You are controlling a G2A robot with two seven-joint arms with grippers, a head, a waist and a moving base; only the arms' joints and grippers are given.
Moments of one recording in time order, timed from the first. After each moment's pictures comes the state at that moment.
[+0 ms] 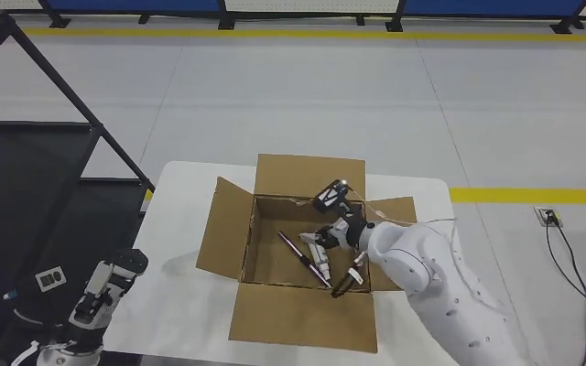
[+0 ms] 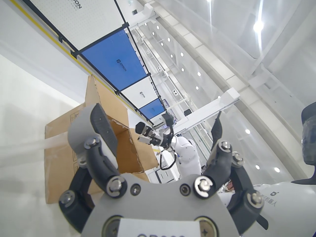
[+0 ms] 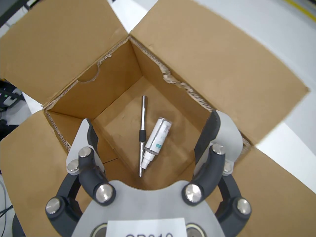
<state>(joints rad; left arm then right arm) 1.67 -1.24 -1.96 -1.92 -0.36 -0.59 -0.56 -0.68 -1.25 0.97 -1.54 -0.89 -0.20 0.89</state>
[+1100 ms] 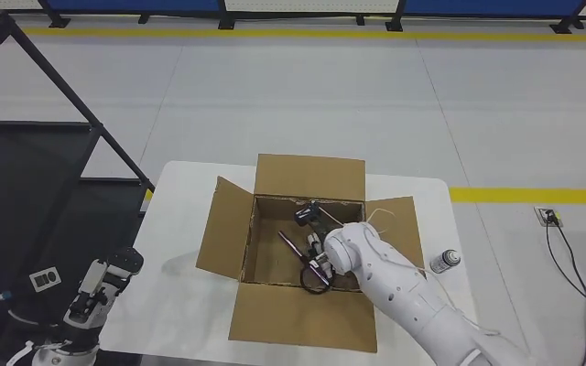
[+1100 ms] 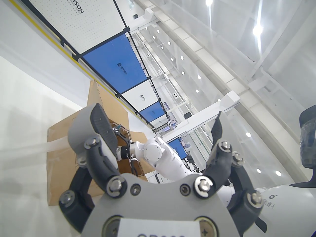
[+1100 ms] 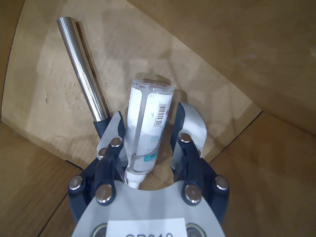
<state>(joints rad) 1.67 -1.24 -1.97 -1.92 -0.36 -0.58 -0.56 -0.44 -1.46 0.62 -0.90 -0.89 0.10 0.91</state>
